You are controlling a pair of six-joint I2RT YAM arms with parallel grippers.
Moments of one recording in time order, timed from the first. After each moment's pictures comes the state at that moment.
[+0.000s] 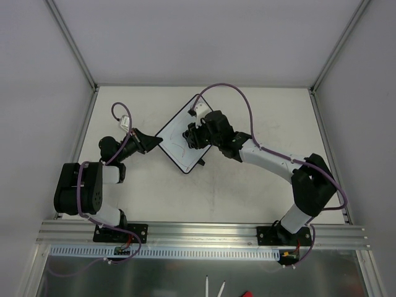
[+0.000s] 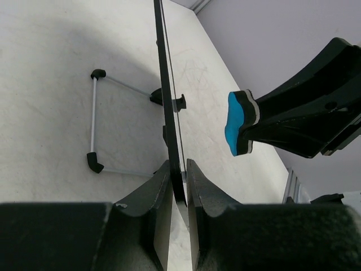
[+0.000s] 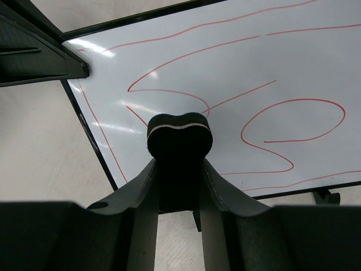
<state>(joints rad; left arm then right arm) 0.05 1.53 0.37 1.17 0.88 -0.80 0.81 1.64 1.18 -0.04 -0.06 0.11</state>
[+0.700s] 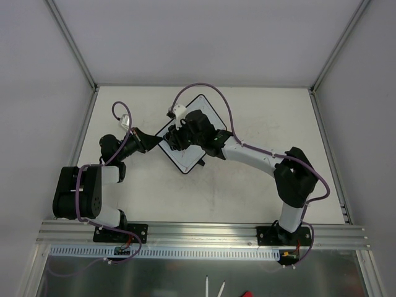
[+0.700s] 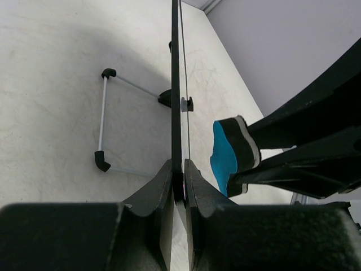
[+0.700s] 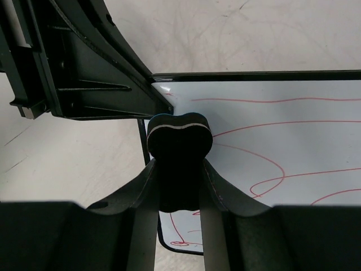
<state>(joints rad) 0.04 1.47 0.38 1.05 0.83 -0.74 0.90 1.81 1.37 -0.04 -0.13 0.09</state>
